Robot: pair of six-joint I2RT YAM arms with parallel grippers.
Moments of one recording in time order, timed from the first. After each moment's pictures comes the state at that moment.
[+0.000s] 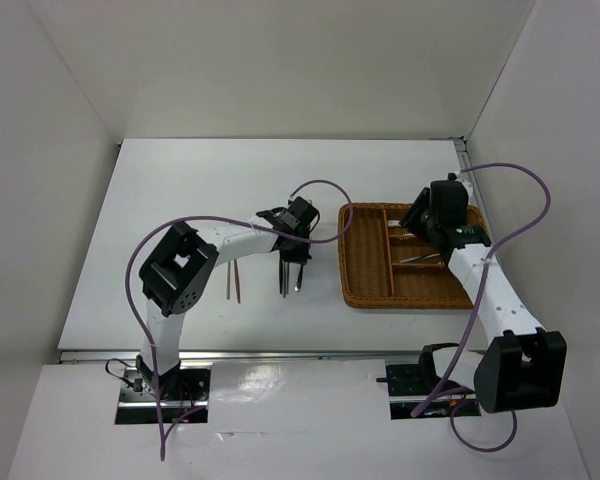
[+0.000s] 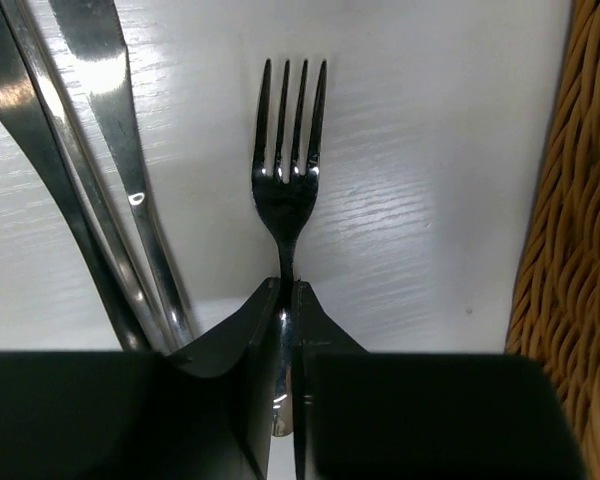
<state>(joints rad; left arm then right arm) -0.71 2.01 1.37 -0.44 -0.07 -0.64 0.06 1.18 0.91 -0.41 0.12 0.62</state>
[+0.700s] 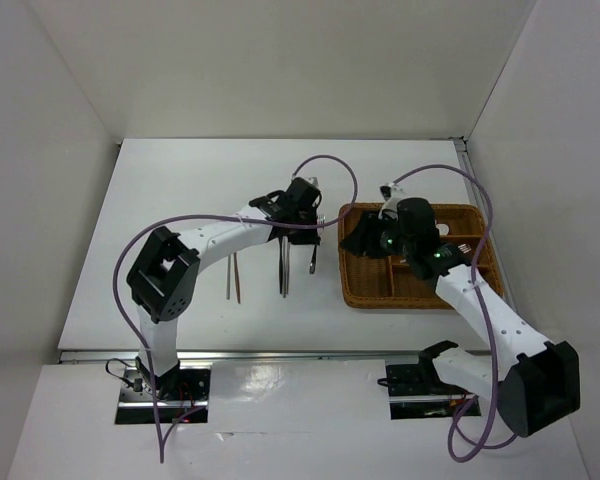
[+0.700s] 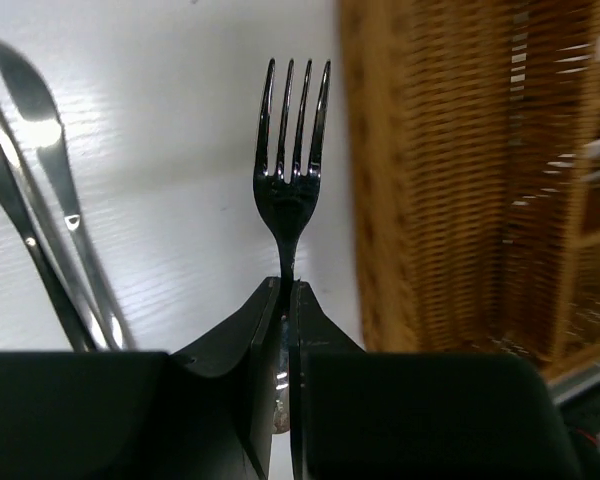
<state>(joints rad) -0.72 1.93 1.47 -0.46 -0.02 -0.69 0.32 1.05 0.78 -0.27 -0.33 0.49</state>
